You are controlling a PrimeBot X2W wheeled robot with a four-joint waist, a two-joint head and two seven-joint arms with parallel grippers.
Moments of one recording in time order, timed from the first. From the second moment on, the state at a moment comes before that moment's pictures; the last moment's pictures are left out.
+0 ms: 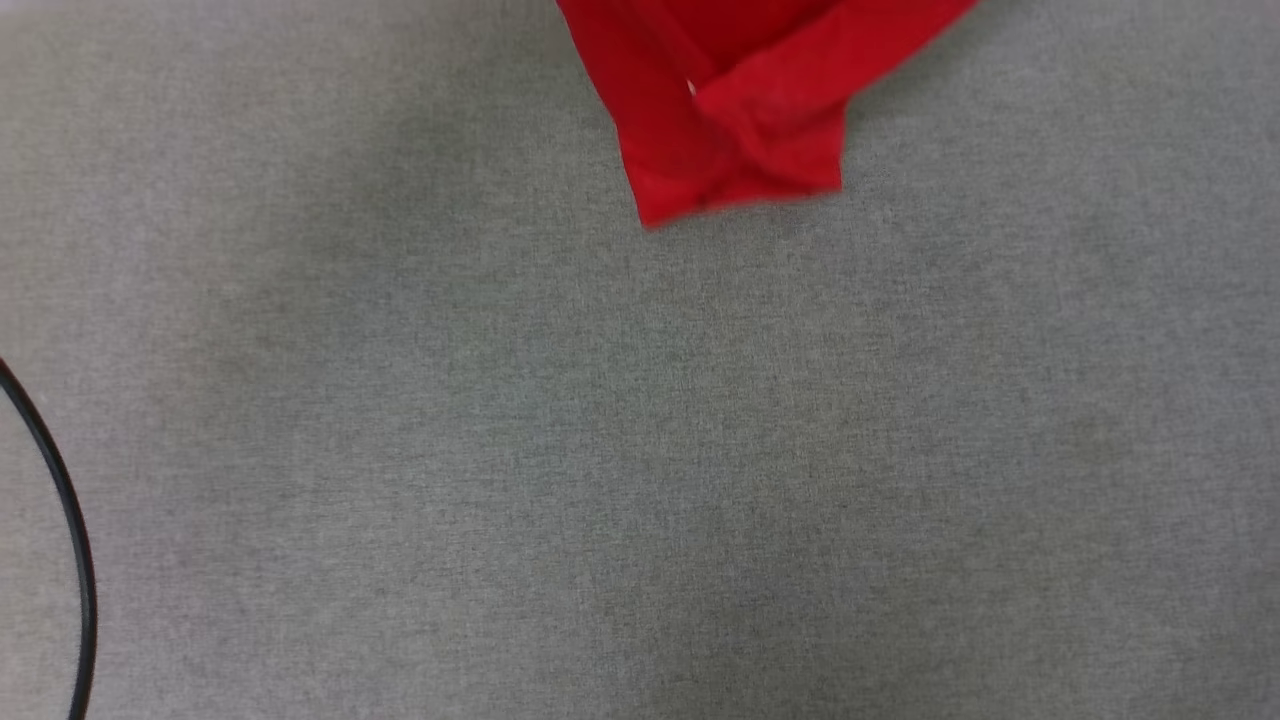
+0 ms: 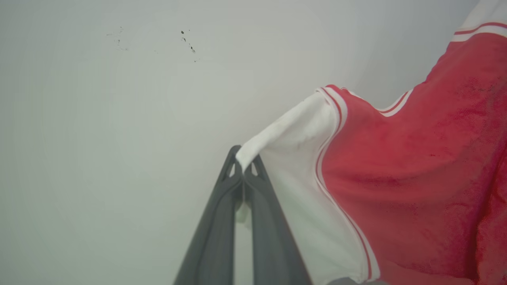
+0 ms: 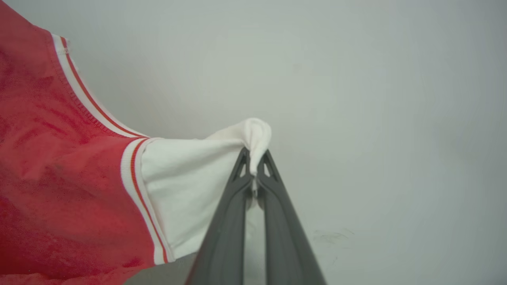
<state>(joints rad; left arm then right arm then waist) -1.73 0.68 -0.96 0.47 -0.81 -0.10 0.20 -1.62 -0.69 0.72 0.54 0.62 0.13 0.32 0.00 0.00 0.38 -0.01</state>
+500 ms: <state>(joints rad) -1.97 0.58 -0.91 0.69 -0.81 -0.12 0.08 -1.94 -0.57 0.77 0.78 0.51 0.13 0.16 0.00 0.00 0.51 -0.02</state>
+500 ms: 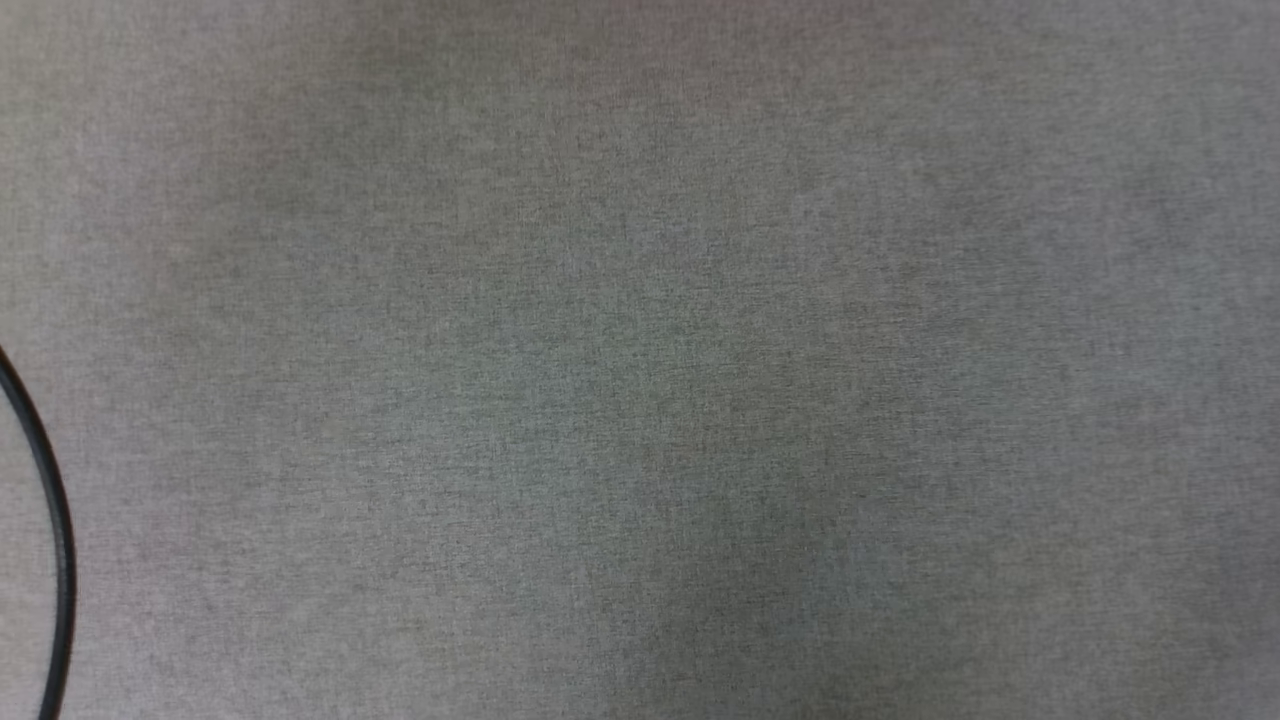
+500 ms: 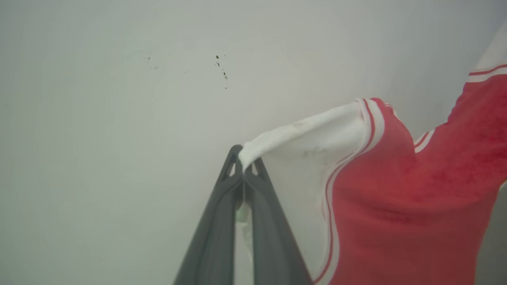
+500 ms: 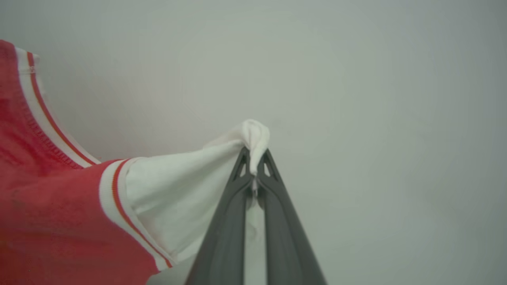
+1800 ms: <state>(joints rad) -1.00 0.71 -1.12 0.64 -1.06 -0.06 -0.25 -1.17 -0.52 1.26 0.77 0.85 0.13 -0.14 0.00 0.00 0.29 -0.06</state>
